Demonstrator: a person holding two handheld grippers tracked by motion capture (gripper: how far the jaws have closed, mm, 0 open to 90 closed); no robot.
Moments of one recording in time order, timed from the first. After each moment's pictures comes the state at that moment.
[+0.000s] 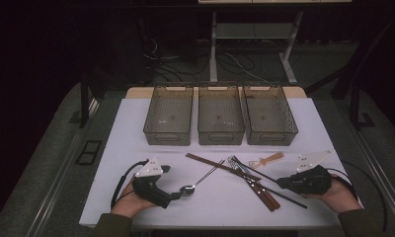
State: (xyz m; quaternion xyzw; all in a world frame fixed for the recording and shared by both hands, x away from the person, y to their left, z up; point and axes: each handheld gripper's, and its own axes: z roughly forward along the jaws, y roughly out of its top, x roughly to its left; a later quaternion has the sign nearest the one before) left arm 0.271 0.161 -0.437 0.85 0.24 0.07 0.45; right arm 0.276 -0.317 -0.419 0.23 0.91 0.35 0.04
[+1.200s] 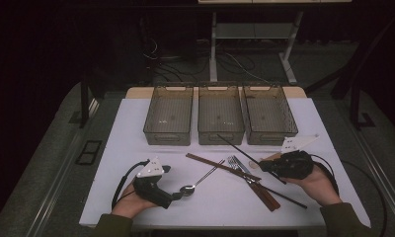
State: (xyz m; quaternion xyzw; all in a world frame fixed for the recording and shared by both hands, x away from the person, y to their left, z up) left arm 0.270 0.158 -0.437 0.85 0.25 0.07 0.45; right arm 0.301 -0.269 -0.389 0.27 0.87 0.41 0.06
